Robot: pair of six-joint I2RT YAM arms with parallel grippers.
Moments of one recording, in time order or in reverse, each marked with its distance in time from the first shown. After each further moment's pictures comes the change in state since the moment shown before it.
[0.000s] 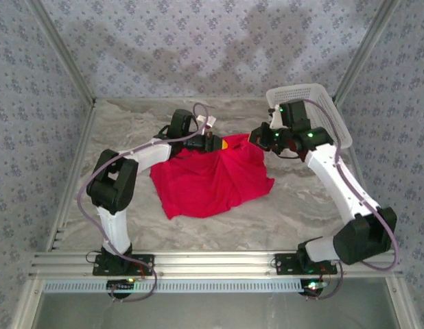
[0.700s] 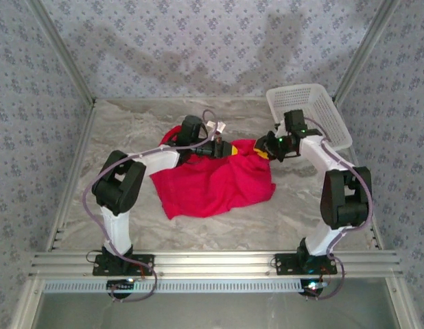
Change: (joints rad) left arm -0.092 0.021 -0.063 0.172 -0.035 -0.132; right arm -0.152 0.308 -0.136 0.161 -0.073 0.013
